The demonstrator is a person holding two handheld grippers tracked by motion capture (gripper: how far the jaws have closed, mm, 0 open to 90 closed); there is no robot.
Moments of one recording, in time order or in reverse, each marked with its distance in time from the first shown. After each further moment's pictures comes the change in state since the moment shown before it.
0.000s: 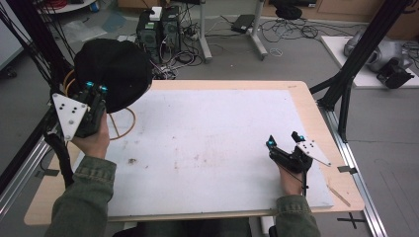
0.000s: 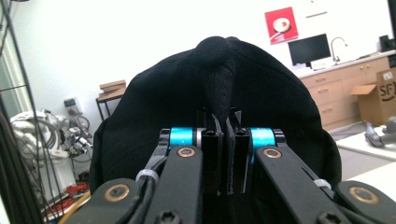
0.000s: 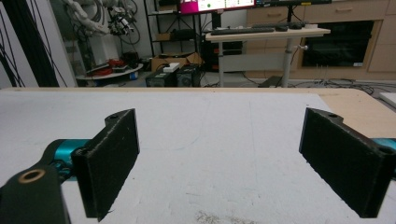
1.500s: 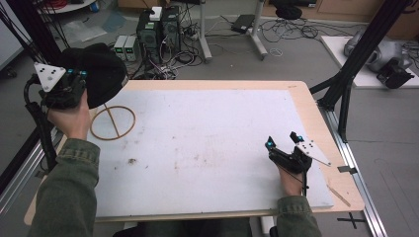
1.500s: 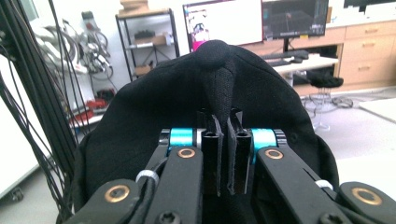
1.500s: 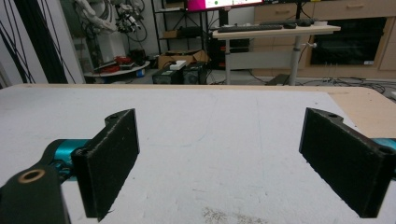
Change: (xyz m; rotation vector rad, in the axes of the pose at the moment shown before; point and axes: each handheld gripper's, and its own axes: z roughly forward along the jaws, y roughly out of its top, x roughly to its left) left arm 0.065 -0.021 0.052 0.340 0.099 -0.136; right arm 0.000 -0.001 0.000 0.008 0.030 -0.006
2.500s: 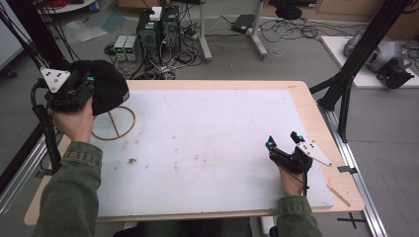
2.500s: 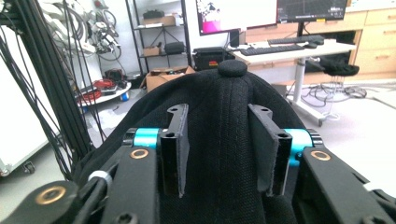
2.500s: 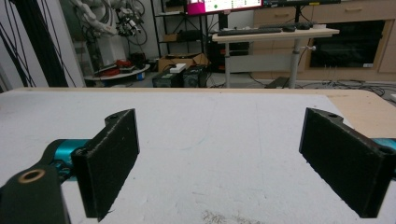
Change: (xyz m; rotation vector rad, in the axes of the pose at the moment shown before) left arm -0.004 -0.017 0.004 0.041 0.051 -0.023; right arm 0.000 0.001 -0.001 -0.013 -0.003 0.007
